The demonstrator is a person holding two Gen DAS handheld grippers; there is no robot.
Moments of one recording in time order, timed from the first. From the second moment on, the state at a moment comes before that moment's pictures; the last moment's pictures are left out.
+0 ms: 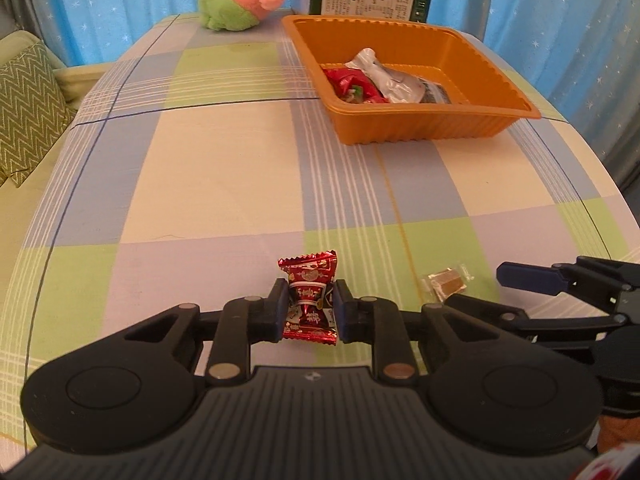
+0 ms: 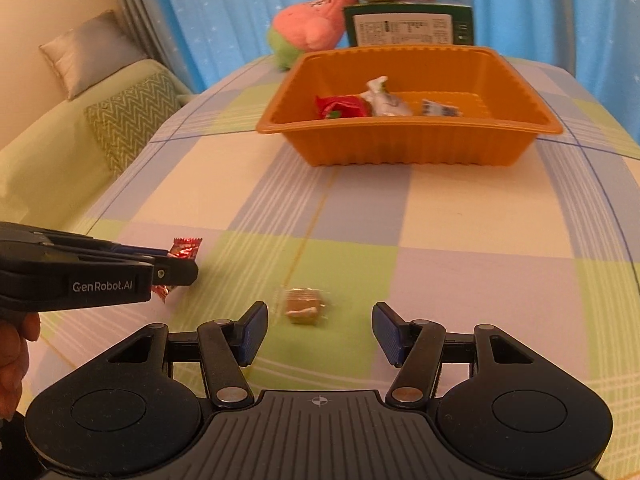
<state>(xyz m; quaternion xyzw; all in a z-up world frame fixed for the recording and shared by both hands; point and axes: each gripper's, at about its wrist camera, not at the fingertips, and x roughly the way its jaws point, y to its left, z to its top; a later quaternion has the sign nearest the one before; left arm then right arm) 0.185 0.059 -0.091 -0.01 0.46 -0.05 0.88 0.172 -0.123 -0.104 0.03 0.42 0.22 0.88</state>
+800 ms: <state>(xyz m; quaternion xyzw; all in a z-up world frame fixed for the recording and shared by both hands) 0.181 0.065 -0.083 -0.03 0.46 -0.05 0.89 0.163 -0.100 -0.102 -0.03 0.39 0.19 0.90</state>
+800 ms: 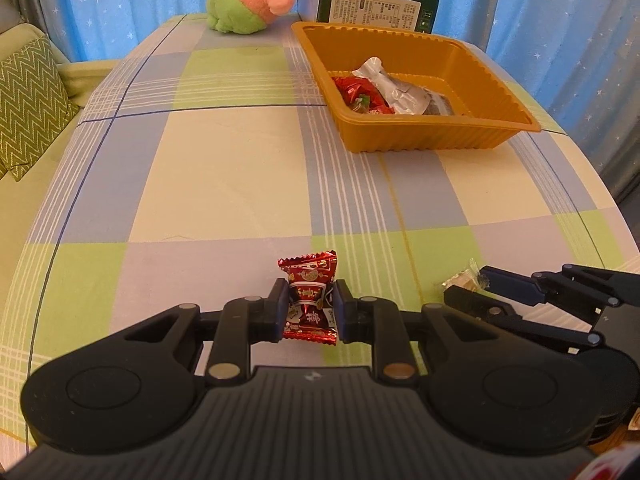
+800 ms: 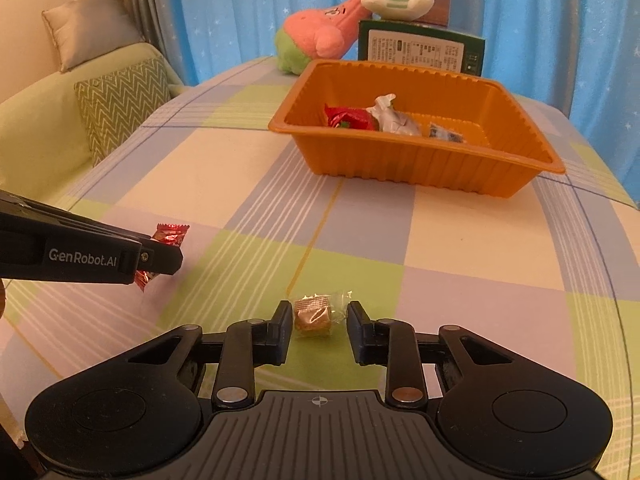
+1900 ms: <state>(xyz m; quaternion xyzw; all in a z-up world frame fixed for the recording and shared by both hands) 0.180 0.071 -0.074 -0.03 0.45 -0.05 0.89 0.161 -0.083 -0.112 -0.02 0.41 0.18 0.90</state>
